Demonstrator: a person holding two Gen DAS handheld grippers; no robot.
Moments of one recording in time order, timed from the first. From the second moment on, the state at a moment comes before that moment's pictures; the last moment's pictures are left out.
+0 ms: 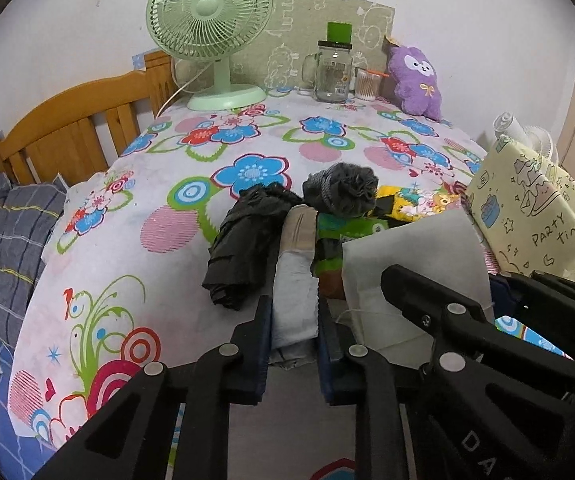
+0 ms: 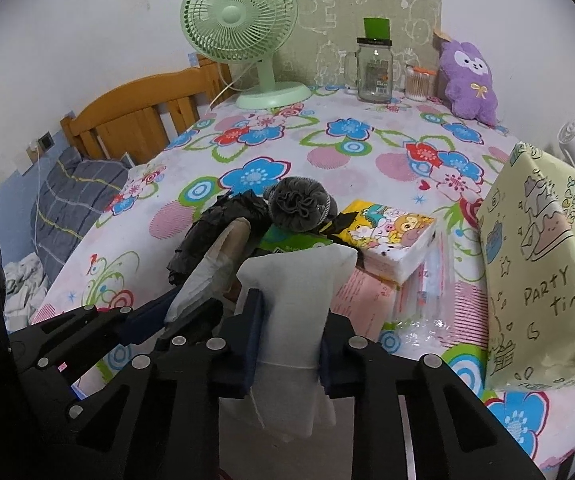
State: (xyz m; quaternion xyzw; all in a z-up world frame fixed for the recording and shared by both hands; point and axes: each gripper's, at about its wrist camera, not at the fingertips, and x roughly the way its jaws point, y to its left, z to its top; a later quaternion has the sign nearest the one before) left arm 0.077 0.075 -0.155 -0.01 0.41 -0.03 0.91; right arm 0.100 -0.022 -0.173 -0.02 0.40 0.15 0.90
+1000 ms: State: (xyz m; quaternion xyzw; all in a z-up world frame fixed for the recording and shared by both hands) left arm 0.072 0.030 -0.077 0.00 0.35 -0.04 0.94; right arm 0.087 -0.068 -0.093 -0.01 0.34 0.12 0.93
